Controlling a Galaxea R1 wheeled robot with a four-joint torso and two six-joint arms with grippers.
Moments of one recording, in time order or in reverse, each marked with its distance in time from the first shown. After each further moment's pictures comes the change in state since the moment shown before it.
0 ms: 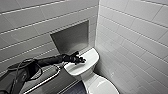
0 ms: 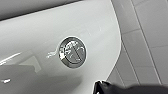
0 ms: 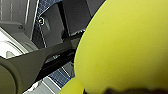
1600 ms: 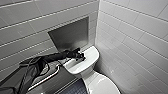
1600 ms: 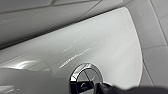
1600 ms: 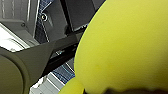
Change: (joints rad) left arm -0.041 0.129 -0.230 0.062 0.016 -0.019; right arm 0.007 0.018 0.015 0.000 0.003 0.000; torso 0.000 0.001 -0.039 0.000
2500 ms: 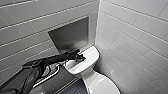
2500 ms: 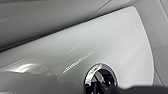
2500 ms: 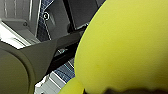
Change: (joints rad) left arm 0.036 0.022 -0.065 0.036 -0.049 0.013; right arm -0.005 0.017 0.001 0.000 0.000 0.000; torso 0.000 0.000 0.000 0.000
